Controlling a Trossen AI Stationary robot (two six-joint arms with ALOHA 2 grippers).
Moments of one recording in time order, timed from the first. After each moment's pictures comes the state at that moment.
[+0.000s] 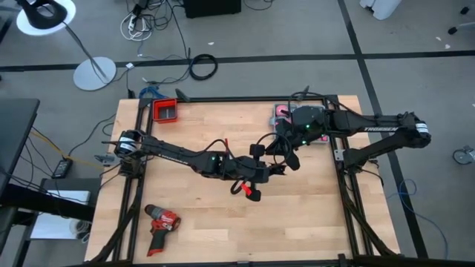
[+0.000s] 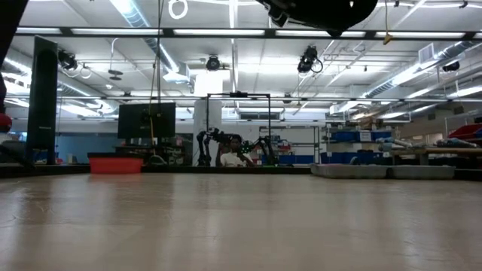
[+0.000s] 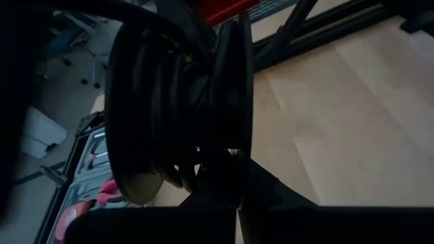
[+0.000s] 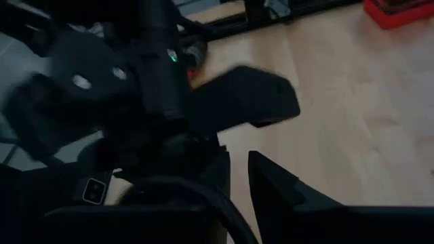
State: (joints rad) left arm -0.20 1.90 1.54 -0.09 -0.30 0.31; right arm -0.05 1.17 1.13 -0.52 -0.22 0.21
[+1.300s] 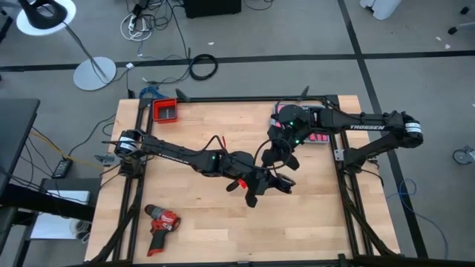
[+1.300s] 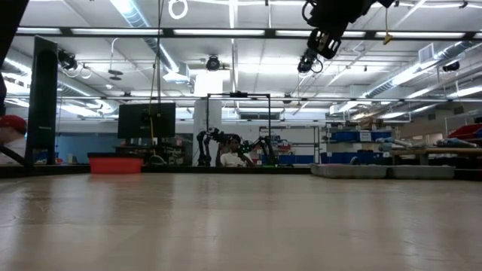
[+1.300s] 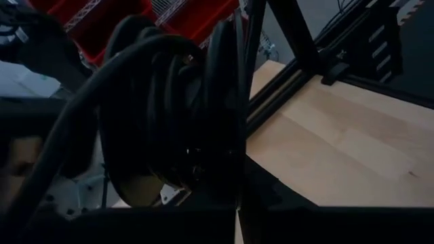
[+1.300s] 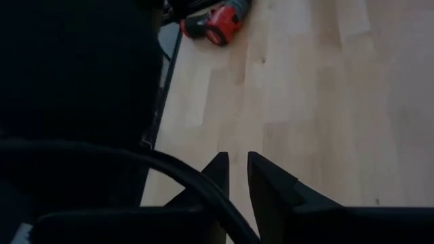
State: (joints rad) left arm -0.19 1.90 1.54 0.12 0.02 0.67; right arm -0.15 1.28 1.12 -0.55 -0.55 0.17
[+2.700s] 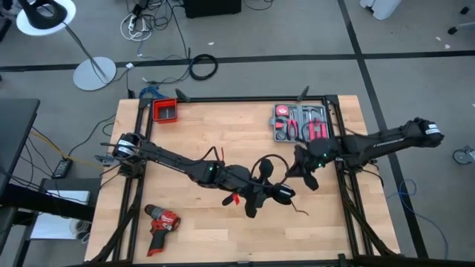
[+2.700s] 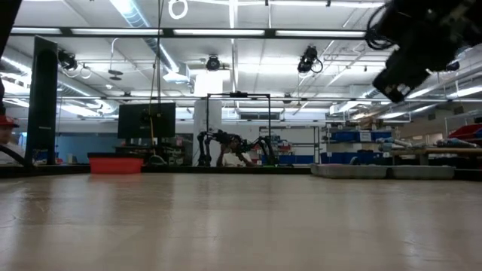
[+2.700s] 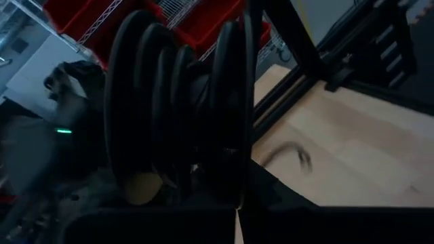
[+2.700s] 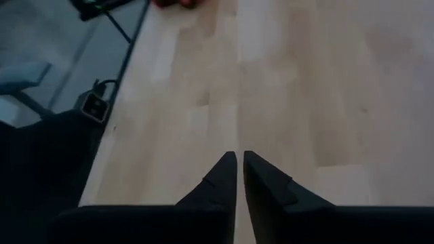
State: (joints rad) left arm -0.28 1.91 1.54 0.16 -0.13 0.70; right arm 0.12 0.82 0.47 -0.22 -0.18 0.33
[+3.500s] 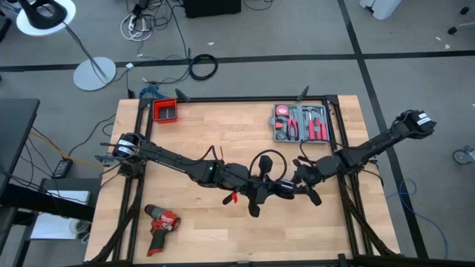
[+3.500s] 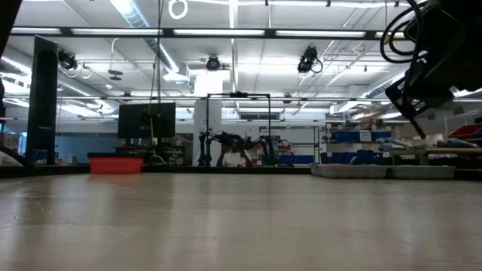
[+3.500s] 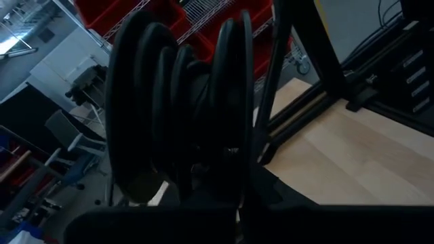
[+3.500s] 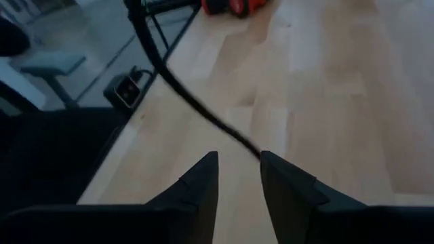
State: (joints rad) left arm -0.28 1.91 1.54 0.22 -0.16 0.62; right arm 0.38 0.90 0.23 0.27 -0.02 0.33
